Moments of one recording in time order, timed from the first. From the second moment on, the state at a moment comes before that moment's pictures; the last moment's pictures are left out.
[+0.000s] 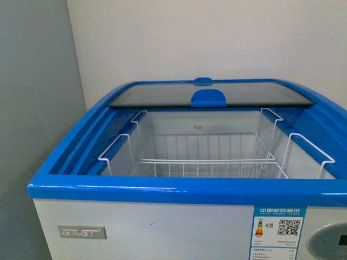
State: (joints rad) left arm 0.00 0.01 0.01 0.00 0.00 0.00; right arm 0.12 0.67 0.61 -0.07 0.15 -0.09
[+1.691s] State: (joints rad) left arm 0.00 0.00 0.01 0.00 0.00 0.00; right arm 0.00 0.01 0.03 0.00 0.00 -0.01
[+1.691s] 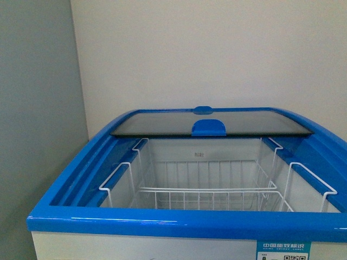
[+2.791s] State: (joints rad) left arm 0.00 0.00 0.01 0.00 0.00 0.00; right arm 0.00 0.01 0.03 0.00 0.00 -0.01
